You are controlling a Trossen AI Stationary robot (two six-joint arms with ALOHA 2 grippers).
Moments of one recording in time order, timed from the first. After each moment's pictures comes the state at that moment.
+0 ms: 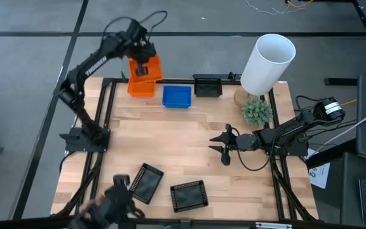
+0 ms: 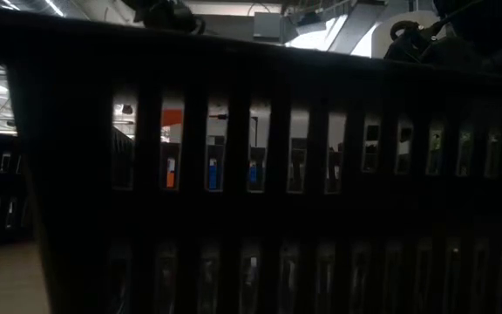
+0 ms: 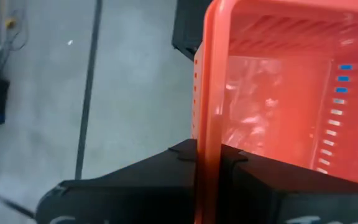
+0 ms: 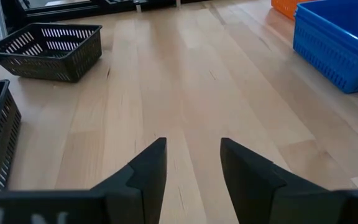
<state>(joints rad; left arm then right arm) 0.93 1.69 1.75 -0.98 -0.02 0.83 0.28 1.29 0.32 0.53 0.37 0.28</state>
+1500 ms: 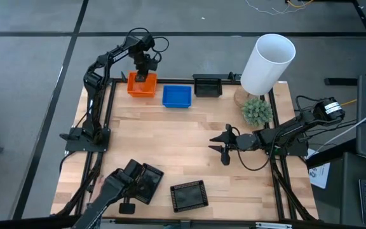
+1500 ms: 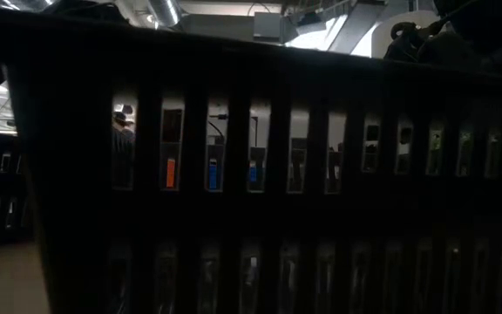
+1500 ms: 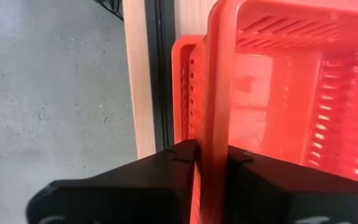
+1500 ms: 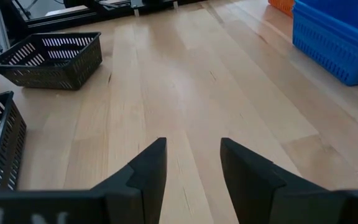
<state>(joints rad) 1.06 2.13 1.83 -1.16 0.07 1.08 0.28 1.29 0.32 0.54 0.37 0.34</state>
